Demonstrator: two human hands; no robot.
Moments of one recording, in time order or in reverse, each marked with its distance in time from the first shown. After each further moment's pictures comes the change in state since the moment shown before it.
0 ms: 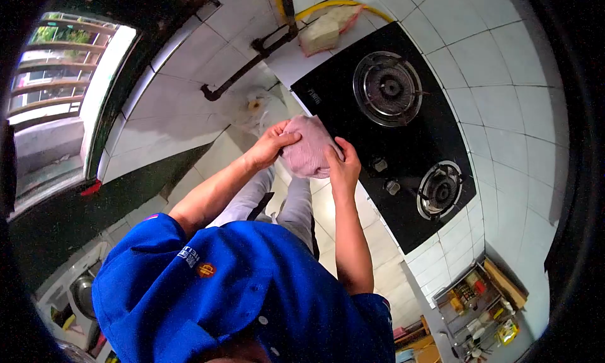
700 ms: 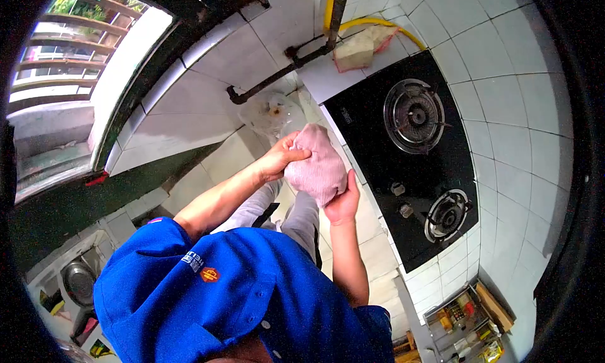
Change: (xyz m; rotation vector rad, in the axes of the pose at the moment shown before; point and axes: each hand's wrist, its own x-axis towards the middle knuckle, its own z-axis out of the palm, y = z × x) left_hand -0.032 0.026 -0.020 -0.210 0.069 0.044; right_hand -0.027 0.016 0.046 0.923 -0.227 0.524
